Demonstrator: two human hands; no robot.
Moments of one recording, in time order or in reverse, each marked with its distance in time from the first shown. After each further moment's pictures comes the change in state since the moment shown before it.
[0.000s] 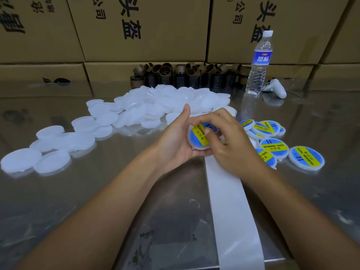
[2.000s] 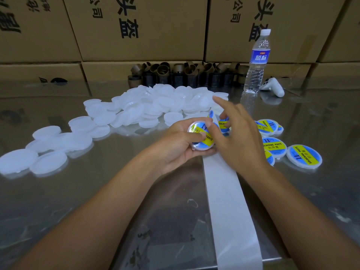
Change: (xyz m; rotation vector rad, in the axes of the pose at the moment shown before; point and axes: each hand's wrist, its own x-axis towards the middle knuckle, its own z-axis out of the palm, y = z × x) left_hand -0.007 -0.001 0.007 0.006 0.007 0.068; right_hand -0.003 0.006 -0.007 -0.272 0.212 0.154
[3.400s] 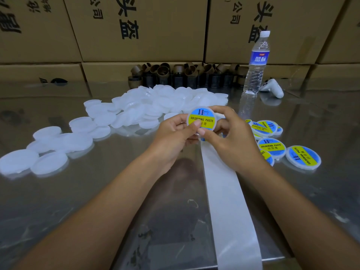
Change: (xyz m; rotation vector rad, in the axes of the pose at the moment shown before) left_hand 0.004 -0.004 -0.006 0.194 0.265 0.216; right_hand 0.003 -0.006 0.004 0.408 -0.135 0.114
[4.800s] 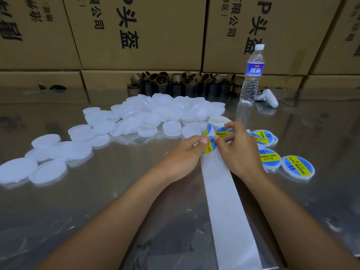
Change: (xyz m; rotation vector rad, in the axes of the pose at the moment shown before) left_hand -0.001 -0.008 0.009 0.670 -0.165 -0.130; right_hand 0.007 0.023 -0.008 -0.364 0.141 0.184
